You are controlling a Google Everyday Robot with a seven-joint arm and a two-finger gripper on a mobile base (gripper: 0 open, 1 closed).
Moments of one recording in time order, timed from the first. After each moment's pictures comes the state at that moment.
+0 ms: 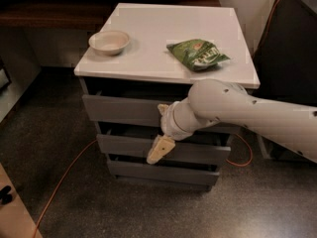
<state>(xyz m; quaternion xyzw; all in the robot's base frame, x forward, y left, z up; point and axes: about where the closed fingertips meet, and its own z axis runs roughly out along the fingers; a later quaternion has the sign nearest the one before) 0.546 -0.012 0.719 -0.62 0.72 0.10 0.31</state>
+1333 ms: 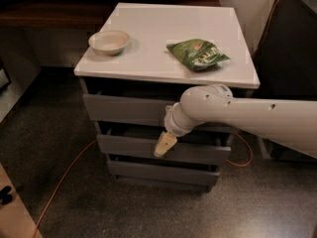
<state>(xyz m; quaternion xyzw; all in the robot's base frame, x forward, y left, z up) 0.611 -0.039 0.657 -0.59 0.75 0.04 0.28</state>
